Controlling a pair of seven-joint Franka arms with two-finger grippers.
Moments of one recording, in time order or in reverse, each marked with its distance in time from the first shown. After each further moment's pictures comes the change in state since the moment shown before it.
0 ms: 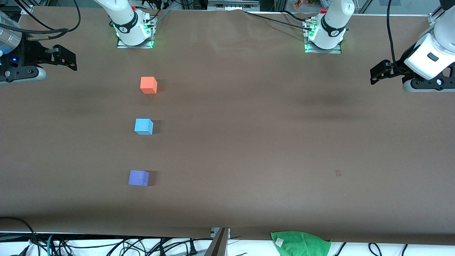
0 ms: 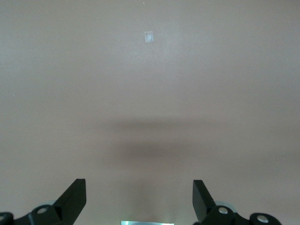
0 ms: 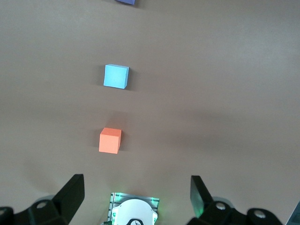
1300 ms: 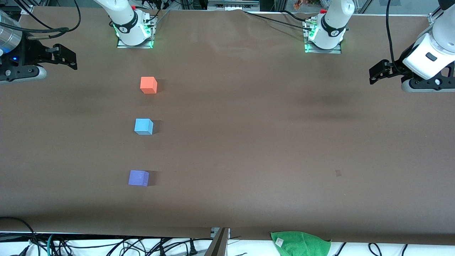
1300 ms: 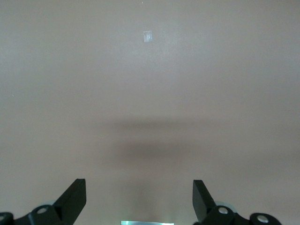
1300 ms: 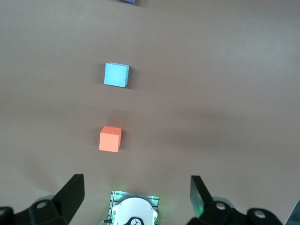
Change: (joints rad) left arm -0.002 -0.001 -0.004 -0.001 0.000 0.000 0.000; right arm 0.001 -0.002 0.000 0.000 0.000 -0.007 0.000
